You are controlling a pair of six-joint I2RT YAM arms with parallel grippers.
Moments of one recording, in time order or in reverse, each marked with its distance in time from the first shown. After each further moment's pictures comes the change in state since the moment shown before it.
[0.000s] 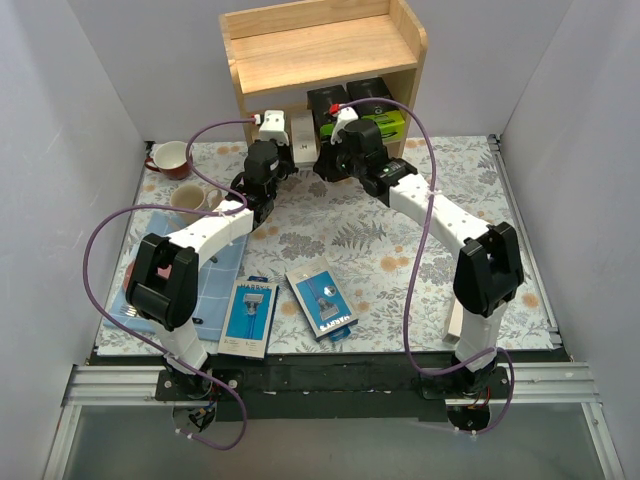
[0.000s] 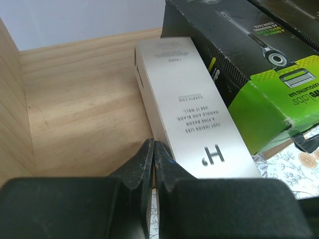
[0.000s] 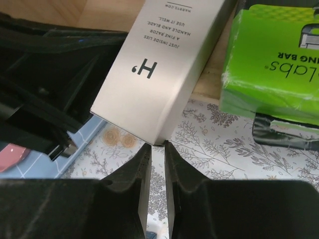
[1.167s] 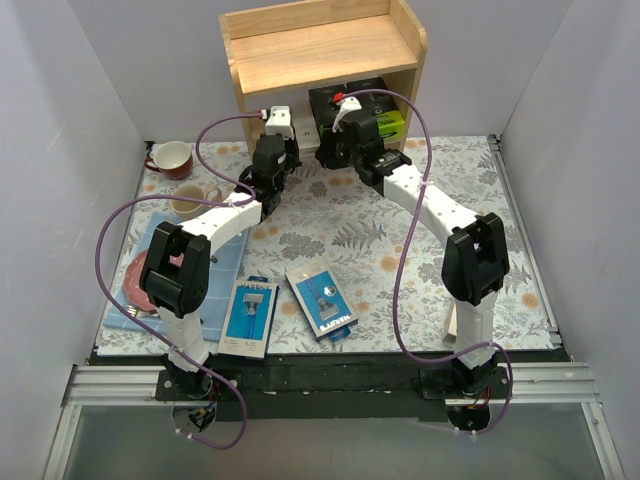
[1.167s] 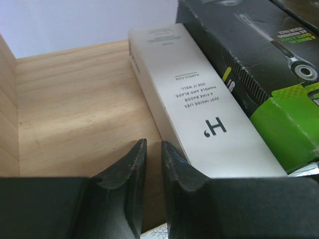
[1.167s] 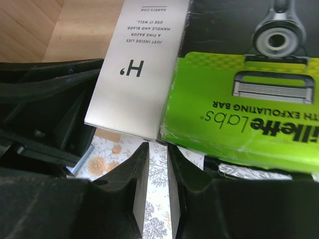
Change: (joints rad) left arm 0.000 0.113 0.104 0.007 -0.040 0.019; right arm -0.032 0.119 0.139 0.002 0.087 0.047
